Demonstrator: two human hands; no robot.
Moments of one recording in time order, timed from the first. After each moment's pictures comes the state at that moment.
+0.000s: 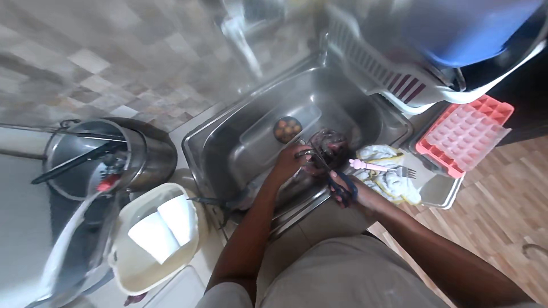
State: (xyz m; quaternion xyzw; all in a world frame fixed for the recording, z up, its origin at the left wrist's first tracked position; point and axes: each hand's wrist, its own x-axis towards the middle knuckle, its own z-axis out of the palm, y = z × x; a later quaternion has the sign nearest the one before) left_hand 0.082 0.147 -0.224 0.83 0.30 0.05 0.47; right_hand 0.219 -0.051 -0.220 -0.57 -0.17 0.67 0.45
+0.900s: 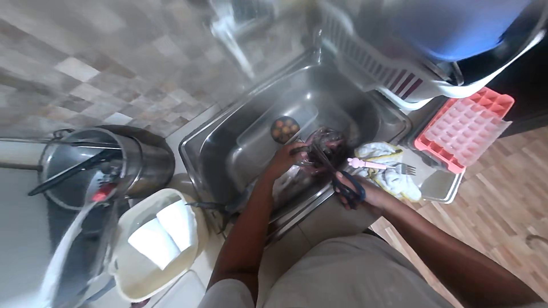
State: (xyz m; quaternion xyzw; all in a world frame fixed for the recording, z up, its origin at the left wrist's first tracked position) left_hand 0.084 0.168 -0.235 0.78 0.30 0.00 0.55; right_hand 0.234 -0.064 -0.222 -0.58 -0.20 0.67 0.42
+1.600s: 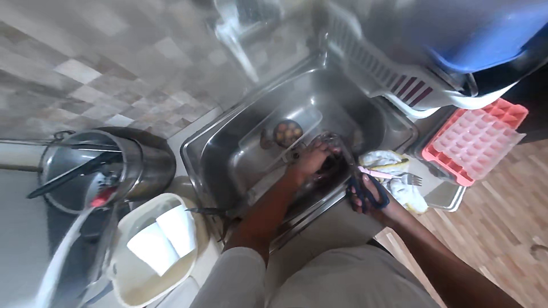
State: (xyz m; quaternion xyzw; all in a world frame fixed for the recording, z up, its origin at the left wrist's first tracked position) left_hand 0.162 0.156 -0.300 0.97 0.09 -0.10 0.20; right_hand 0.242 -0.083 -0.249 -0.50 -0.15 0.62 0.59
